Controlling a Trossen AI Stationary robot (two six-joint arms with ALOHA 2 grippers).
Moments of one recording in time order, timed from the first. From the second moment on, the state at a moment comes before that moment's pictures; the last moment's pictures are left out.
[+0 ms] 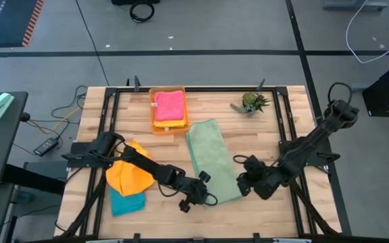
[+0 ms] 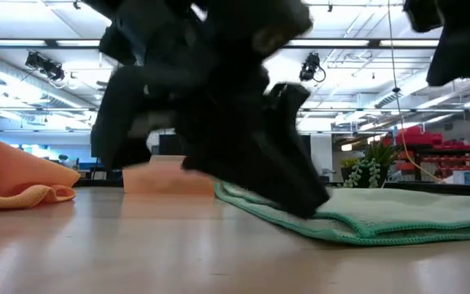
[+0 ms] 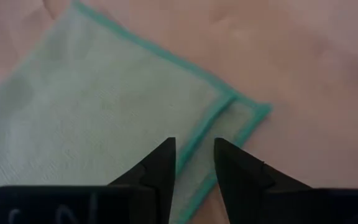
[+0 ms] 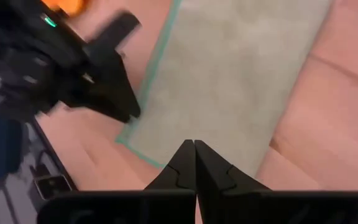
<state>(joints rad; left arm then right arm) -0.38 2.11 1.27 0.08 -0.03 0.35 0.71 1.34 0.85 -0.56 0.48 1.59</state>
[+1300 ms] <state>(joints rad) -0.39 2.07 1.28 0.03 -0.02 0.27 0.75 1.32 0.85 -0.61 0.55 1.65</state>
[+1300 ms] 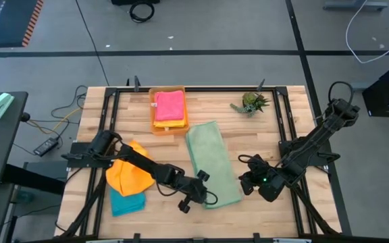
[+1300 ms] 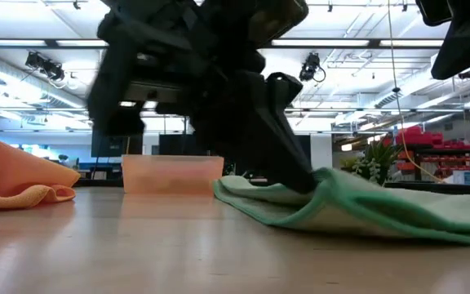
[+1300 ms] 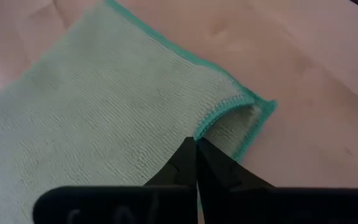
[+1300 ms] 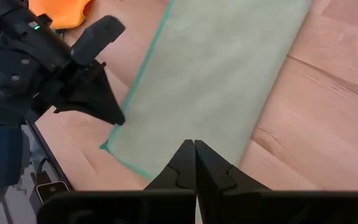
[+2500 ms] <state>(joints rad) -0.49 2.09 1.34 -0.17 0.13 -0.05 0.77 1.66 0.85 -0.04 0.29 1.48</state>
